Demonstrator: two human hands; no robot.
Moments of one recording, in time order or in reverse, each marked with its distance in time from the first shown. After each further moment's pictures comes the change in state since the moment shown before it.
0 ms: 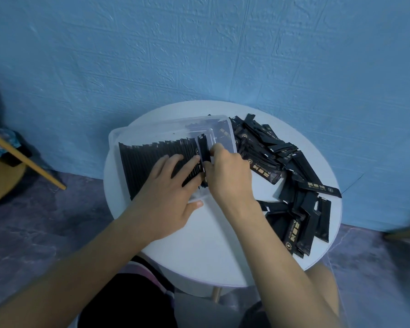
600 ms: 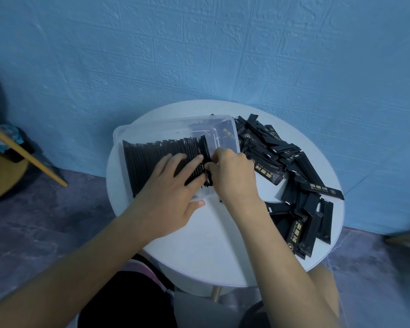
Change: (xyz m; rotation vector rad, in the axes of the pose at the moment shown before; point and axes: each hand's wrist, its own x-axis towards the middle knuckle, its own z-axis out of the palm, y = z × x) left_hand -0.001 -0.001 0.001 0.012 -0.011 0.003; right_hand 0.007 0.007 0.005 0.041 -0.072 0.021
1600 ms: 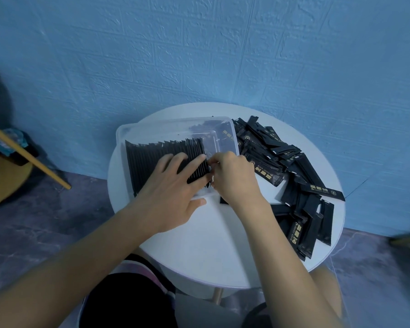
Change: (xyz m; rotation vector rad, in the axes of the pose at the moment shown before) left_hand 0.009 -0.003 -0.008 0.050 -0.015 0.040; right_hand 0.001 0.006 -0.002 0.000 -0.038 -0.027
